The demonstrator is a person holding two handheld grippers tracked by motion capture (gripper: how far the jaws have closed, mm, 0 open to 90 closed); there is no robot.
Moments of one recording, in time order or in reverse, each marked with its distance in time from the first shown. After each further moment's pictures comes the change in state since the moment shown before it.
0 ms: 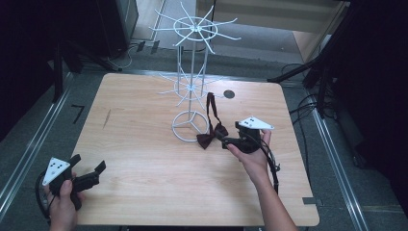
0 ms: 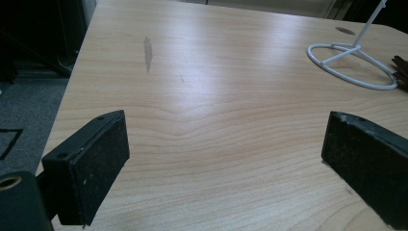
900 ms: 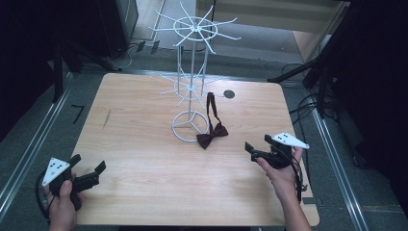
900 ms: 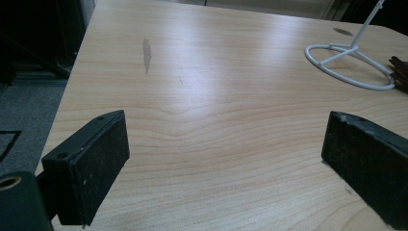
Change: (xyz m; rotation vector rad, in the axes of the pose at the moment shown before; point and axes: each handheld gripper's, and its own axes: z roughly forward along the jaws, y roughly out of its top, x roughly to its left) left arm 0.000 0.000 0.000 -0.004 -0.006 0.004; right arm -0.047 -0.040 -0.070 -0.014 -0.105 0.075
